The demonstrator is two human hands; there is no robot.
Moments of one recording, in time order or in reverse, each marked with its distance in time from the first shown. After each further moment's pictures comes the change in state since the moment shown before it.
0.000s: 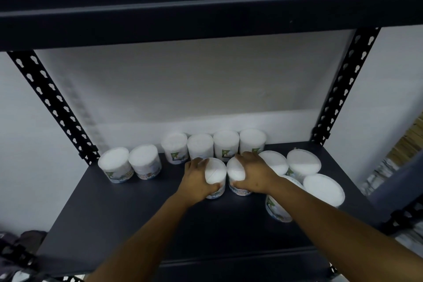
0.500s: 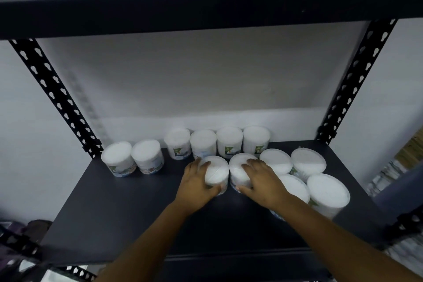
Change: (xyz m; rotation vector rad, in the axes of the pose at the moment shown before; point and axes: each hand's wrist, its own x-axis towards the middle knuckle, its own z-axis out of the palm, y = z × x) left_hand -0.027 0.000 0.004 -0.050 0.033 -0.027; right_hand -0.035 -0.003 0.013 -0.086 0.105 -0.075
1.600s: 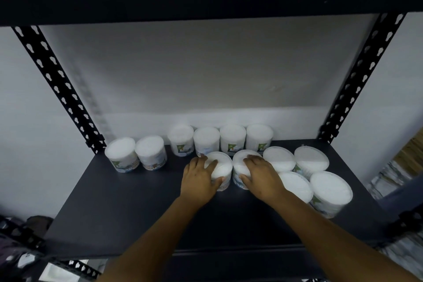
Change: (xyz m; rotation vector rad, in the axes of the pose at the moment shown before) left_hand 0.001 0.002 -0.001 0.362 0.034 0.062; right_hand 0.007 -0.018 -0.002 0.007 0.038 0.084
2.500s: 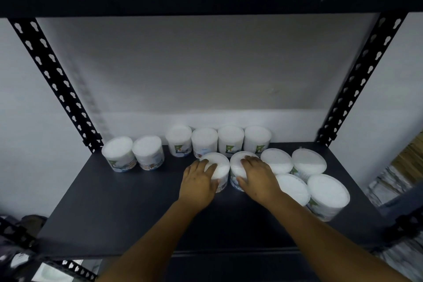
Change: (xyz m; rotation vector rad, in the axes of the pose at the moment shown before) left_hand -0.008 0.009 -0.003 -0.030 -0.012 0.031; right_hand 0.002 -0.003 0.001 -0.047 -0.005 0.025
